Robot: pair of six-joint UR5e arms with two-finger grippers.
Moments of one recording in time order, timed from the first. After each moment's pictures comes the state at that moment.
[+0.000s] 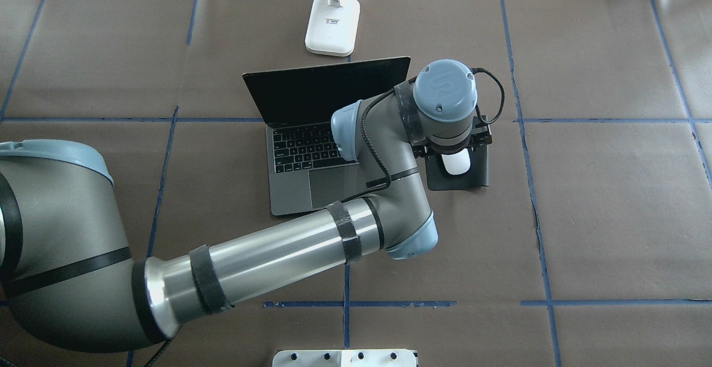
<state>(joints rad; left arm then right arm) -0.46 -2.80 -0.98 -1.99 -1.84 -1.44 1.48 -1.67 1.92 -1.66 2.31 0.03</state>
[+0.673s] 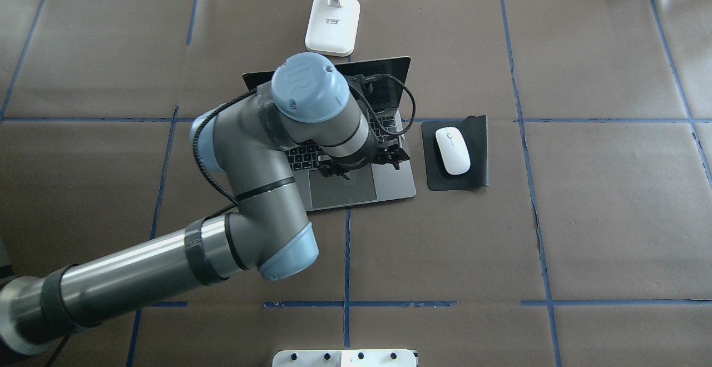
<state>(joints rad) -0.55 -2.39 -1.59 -1.77 -2.02 -1.42 1.46 -1.66 1.89 -1.67 2.27 0.03</state>
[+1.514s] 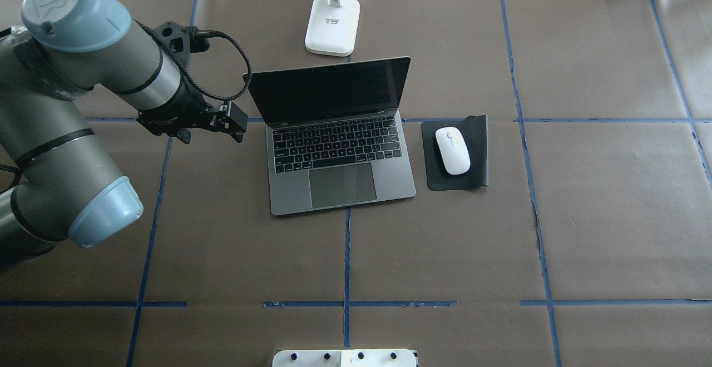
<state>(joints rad) -0.81 -2.03 -1.96 -1.48 -2.15 -0.98 1.52 -1.72 1.84 -1.67 2.28 0.00</state>
